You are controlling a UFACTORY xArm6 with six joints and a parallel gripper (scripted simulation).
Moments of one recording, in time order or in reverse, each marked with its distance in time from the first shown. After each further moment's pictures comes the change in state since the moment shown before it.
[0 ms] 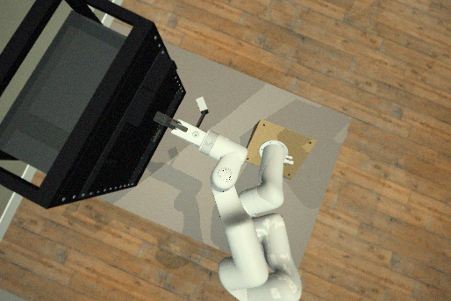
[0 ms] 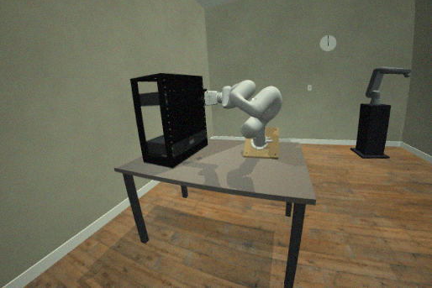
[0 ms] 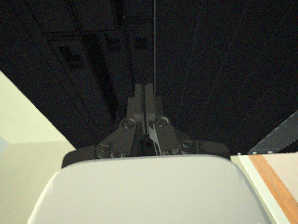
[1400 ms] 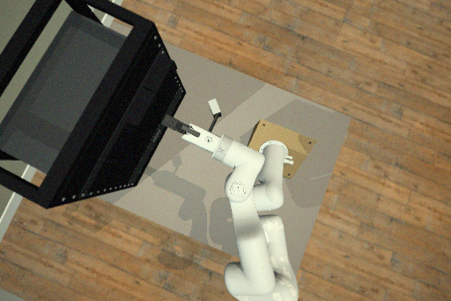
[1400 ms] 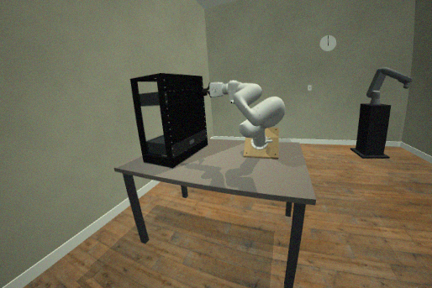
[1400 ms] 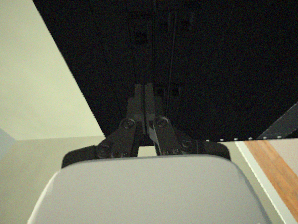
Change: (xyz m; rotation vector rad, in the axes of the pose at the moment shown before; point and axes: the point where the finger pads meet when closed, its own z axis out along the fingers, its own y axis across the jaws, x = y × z) arm -0.001 -0.057 -0.046 -0.001 -0.001 0.000
